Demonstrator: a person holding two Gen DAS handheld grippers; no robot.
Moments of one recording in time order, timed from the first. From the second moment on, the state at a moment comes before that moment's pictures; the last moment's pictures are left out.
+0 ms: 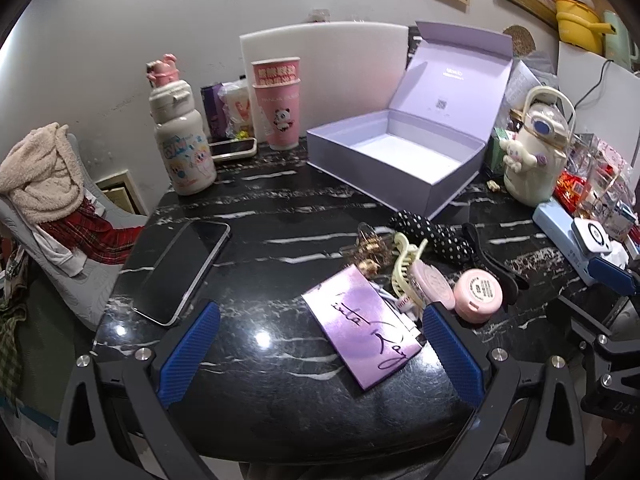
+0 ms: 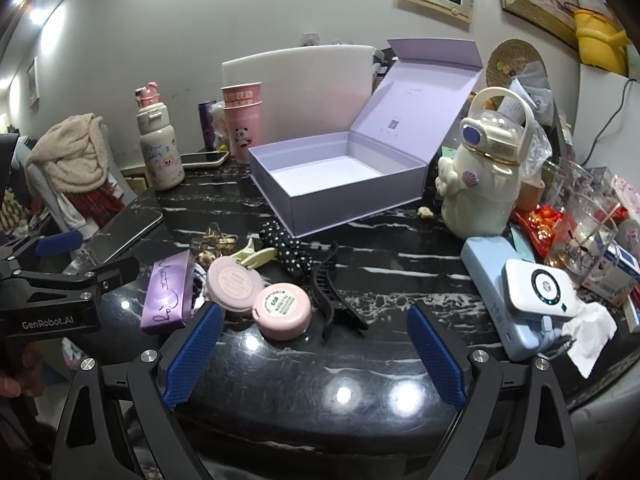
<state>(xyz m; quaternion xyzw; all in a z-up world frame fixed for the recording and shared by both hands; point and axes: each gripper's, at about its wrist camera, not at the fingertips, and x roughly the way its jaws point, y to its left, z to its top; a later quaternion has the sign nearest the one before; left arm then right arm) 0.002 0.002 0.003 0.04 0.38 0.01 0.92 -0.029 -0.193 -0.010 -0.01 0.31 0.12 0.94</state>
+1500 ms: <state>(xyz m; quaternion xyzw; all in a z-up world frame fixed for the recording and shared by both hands) 0.048 0.000 -0.059 0.03 0.44 -0.11 0.89 0.023 -0.176 -0.062 0.01 0.36 0.22 0.91</state>
